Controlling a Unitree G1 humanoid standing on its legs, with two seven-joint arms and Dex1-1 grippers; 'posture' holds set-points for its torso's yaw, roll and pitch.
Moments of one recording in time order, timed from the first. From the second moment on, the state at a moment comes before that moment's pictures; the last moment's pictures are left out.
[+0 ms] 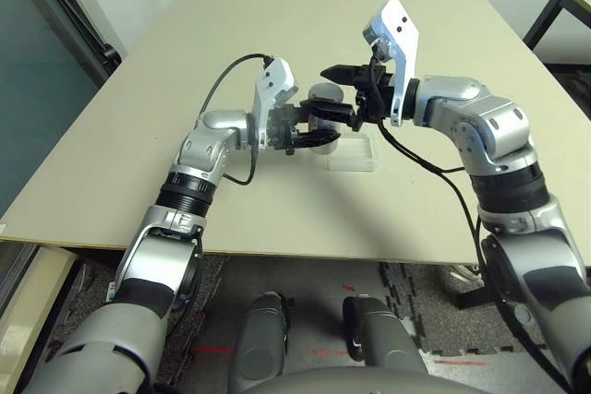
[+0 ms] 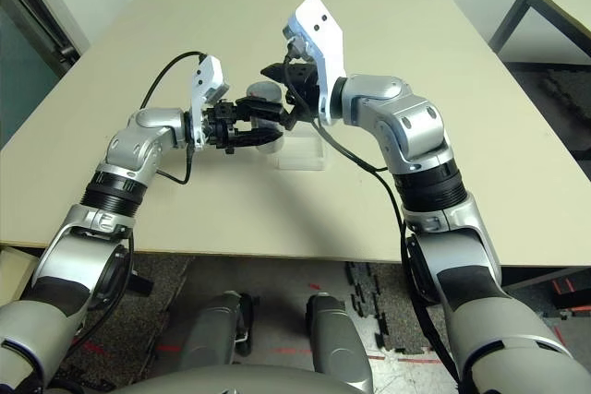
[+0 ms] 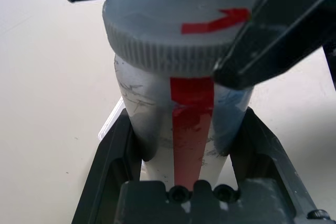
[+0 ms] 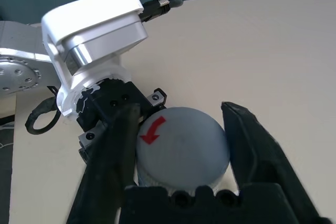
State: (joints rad) left arm -0.83 0.35 -0.16 0.44 -0.26 0.33 -1.12; right arm -0.88 -0.37 0.15 0.01 0.39 0.74 0.78
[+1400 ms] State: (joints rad) left arm -0.92 0.31 -0.04 0.75 -0.15 0.07 -0.74; right arm -0.83 -0.30 -0.04 0.44 0.21 0.38 0.36
